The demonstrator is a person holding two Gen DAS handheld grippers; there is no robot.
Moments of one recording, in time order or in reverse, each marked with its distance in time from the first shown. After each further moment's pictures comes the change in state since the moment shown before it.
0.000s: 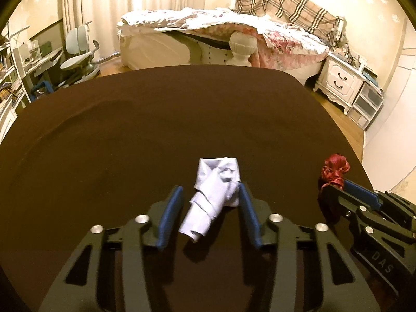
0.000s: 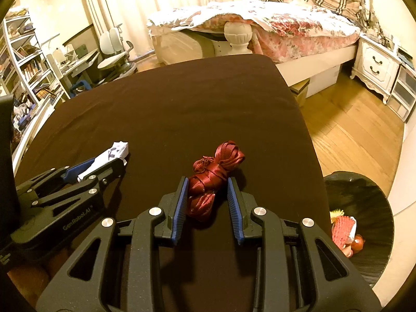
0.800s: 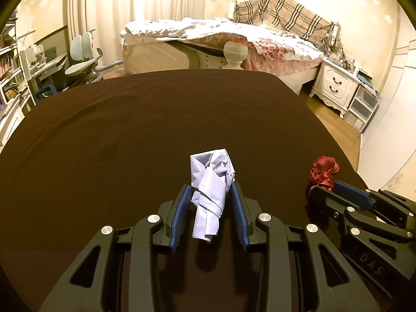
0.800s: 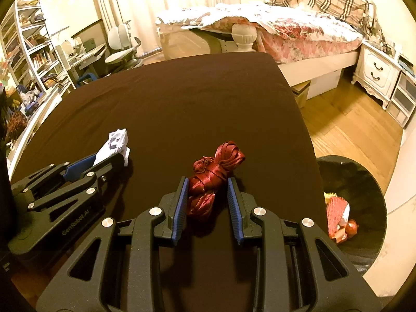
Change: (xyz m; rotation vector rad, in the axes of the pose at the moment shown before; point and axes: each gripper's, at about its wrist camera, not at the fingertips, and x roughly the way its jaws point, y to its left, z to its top) left arm -0.044 -0.017 -0.038 0.000 -0.060 0.006; right arm -0.042 0.010 -0.042 -0.049 -0.009 0.006
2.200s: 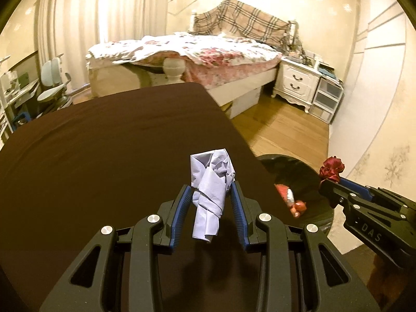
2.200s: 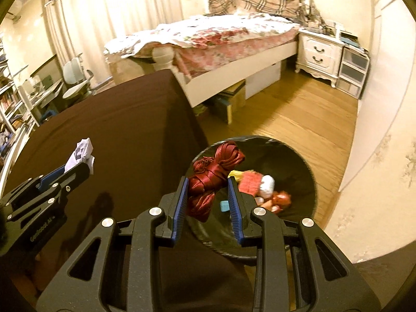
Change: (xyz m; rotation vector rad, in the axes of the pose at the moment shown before) left arm -0.027 -0.114 -0.016 0.132 -0.079 -0.147; right arm -0.084 -0.134 -0.051 0.216 -0.100 -0.204
